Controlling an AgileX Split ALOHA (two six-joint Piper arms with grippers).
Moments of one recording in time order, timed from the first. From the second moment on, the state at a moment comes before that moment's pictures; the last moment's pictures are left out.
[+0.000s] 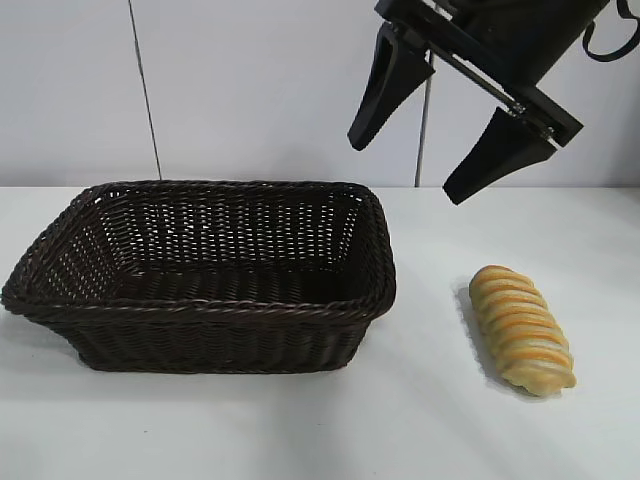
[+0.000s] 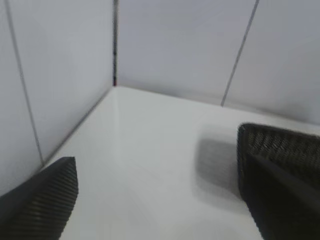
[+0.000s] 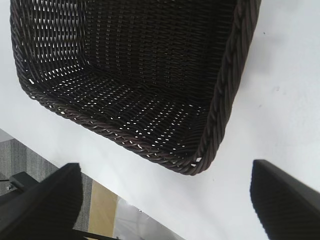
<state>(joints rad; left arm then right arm) -0.03 -0.02 -0.57 0.07 1.29 -0.15 0.26 1.73 -1.37 0.57 1.08 -0.16</state>
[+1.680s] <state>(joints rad) -0.03 -0.02 -0.54 0.07 1.29 -0.15 0.23 1.73 -1.33 -0.10 1.10 0.14</state>
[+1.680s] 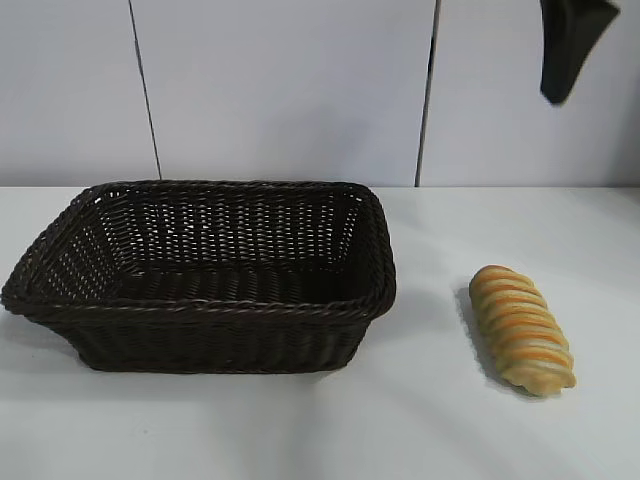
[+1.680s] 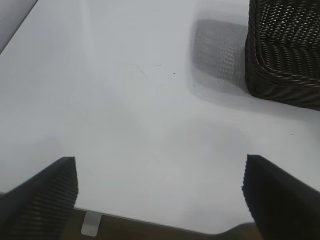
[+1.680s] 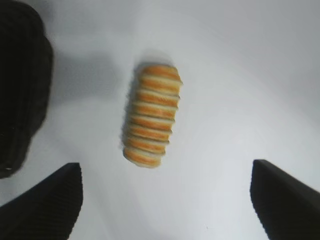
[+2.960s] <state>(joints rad) -0.03 -0.02 -0.54 0.07 1.29 -0.15 0.23 2.02 -1.37 -0.08 1.00 0.19</state>
